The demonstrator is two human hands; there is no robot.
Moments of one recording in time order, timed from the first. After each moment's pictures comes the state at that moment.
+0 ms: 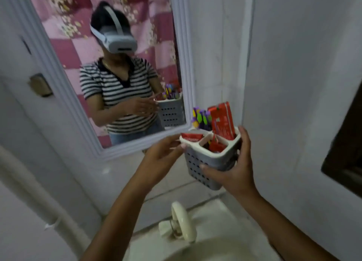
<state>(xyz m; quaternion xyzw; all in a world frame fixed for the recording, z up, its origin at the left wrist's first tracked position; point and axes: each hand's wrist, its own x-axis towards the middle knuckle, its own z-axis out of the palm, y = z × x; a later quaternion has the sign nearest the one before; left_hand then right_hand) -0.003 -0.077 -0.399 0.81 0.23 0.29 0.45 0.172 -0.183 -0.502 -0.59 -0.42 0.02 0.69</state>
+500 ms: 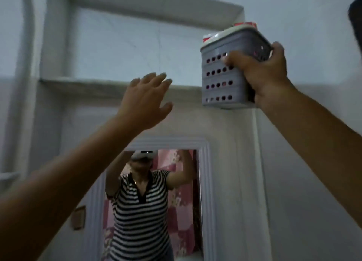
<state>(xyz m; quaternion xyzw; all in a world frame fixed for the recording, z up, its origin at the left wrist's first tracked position) -0.025 -0.042 -0.002 0.76 0.25 0.47 -0.38 0.182 -0.174 0.029 -0.36 -0.45 -0.11 0.81</state>
